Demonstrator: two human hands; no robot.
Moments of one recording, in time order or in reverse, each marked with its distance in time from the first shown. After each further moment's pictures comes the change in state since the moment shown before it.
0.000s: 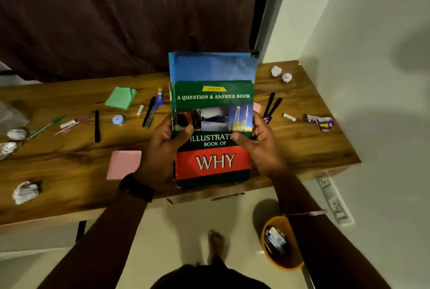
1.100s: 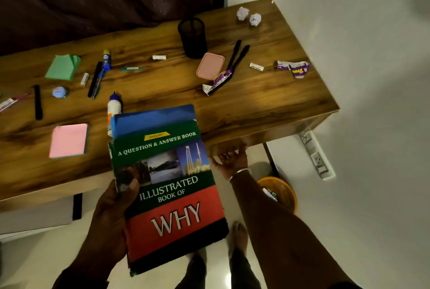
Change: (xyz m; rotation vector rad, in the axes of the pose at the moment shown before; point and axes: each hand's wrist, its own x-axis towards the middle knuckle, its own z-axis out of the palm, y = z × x) left_hand -0.155 -0.105 0.058 -0.025 0.434 -0.335; right_hand -0.041 0.297 -0.095 1.105 0.540 0.767
